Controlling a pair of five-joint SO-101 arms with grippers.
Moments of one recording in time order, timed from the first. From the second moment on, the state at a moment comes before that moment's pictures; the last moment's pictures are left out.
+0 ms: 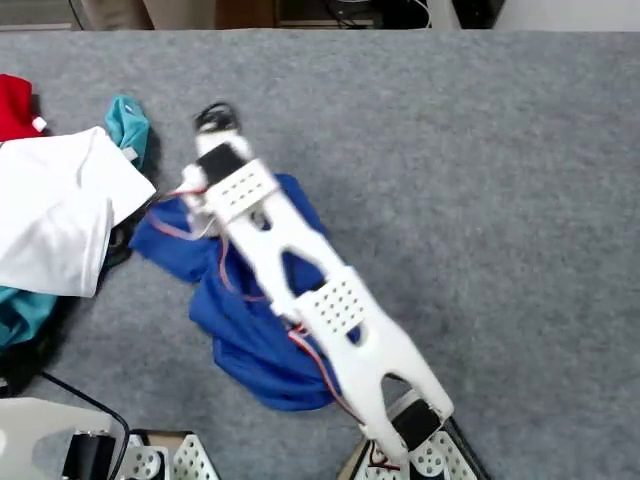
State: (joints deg) left arm -86.5 32.8 -49.8 100.3 -14.5; right arm -41.1 64.7 -72.0 101.2 -38.1
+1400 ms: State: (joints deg) left arm 16.9 -18.5 11.3 94.3 7.1; right arm 50.4 7.8 -0.7 100.9 13.1
